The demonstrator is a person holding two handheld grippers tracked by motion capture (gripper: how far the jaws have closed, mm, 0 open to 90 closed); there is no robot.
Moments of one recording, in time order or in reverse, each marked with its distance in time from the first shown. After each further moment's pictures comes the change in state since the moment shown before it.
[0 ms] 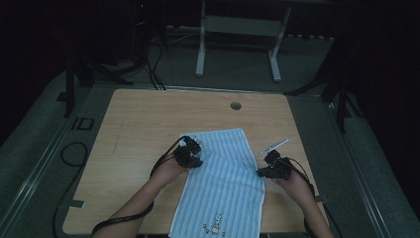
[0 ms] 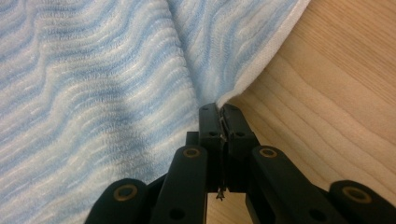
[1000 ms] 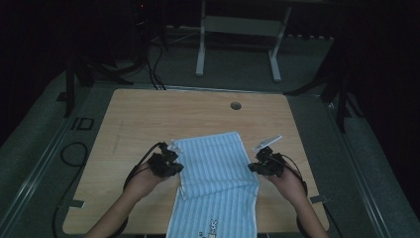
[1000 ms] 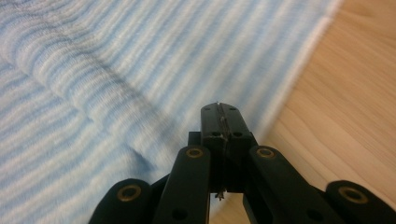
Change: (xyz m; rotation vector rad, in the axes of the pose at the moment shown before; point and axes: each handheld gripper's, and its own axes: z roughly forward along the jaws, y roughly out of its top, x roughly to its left) left arm 0.006 -0.041 -0.046 -0.030 0.056 -0.033; right arm 0.033 0.028 -0.013 -0.076 -0.022 -0.082
